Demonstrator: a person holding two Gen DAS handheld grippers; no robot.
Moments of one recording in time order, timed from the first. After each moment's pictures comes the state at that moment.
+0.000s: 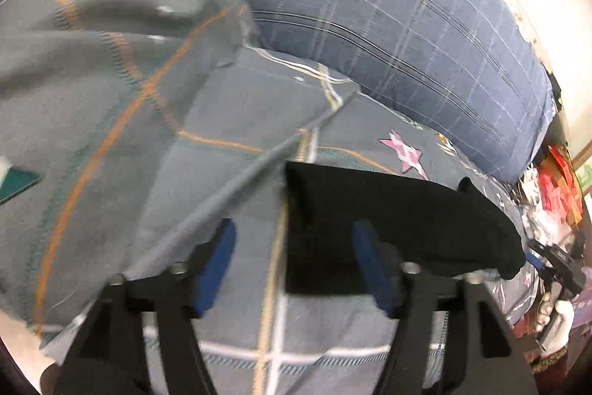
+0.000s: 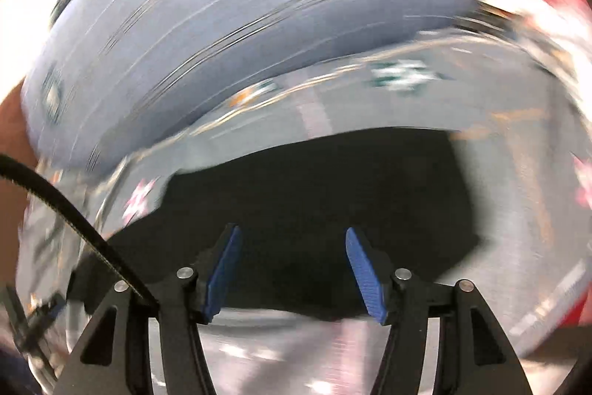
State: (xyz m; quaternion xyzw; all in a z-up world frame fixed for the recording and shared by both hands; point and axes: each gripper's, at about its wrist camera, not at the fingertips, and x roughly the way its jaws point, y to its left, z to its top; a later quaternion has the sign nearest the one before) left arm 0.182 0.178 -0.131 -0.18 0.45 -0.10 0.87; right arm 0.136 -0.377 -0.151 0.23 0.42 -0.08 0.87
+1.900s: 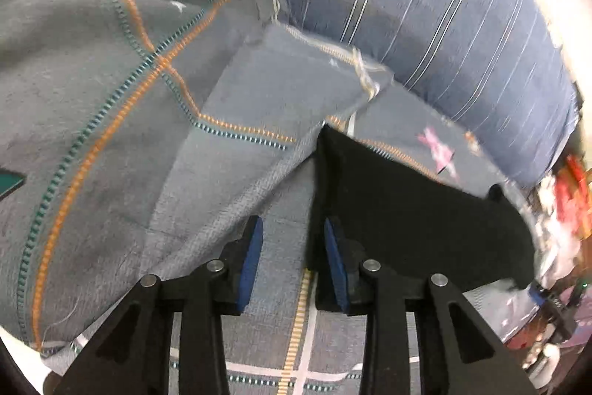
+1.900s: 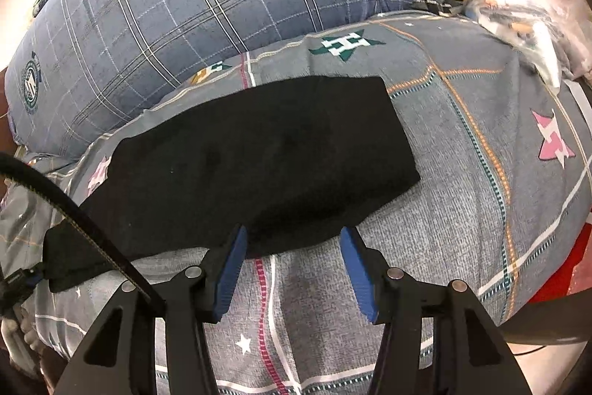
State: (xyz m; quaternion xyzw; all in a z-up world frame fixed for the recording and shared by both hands) left arm 0.192 0.193 -0.151 -0.19 0.48 -0.06 0.85; right arm 0.098 -0.376 -0.191 0.20 0.44 -0.09 0.87
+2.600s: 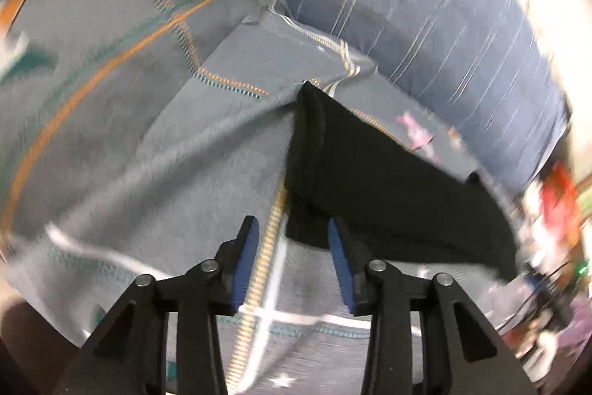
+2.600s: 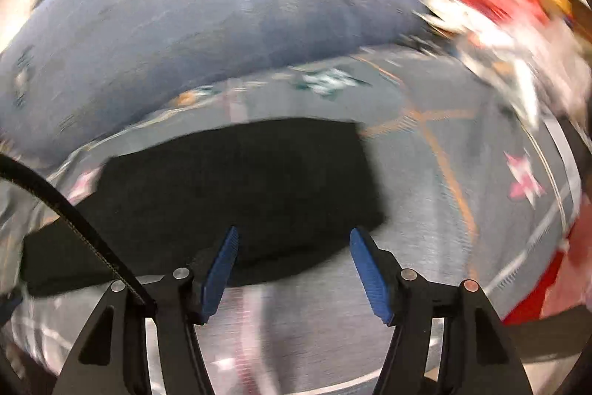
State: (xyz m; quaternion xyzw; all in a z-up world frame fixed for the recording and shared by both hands) left arm 0.128 0.187 -0.163 -0.26 0.45 -0.06 0.85; right arm 0.108 -0.362 -0.161 0.13 0.42 -0.11 0.89
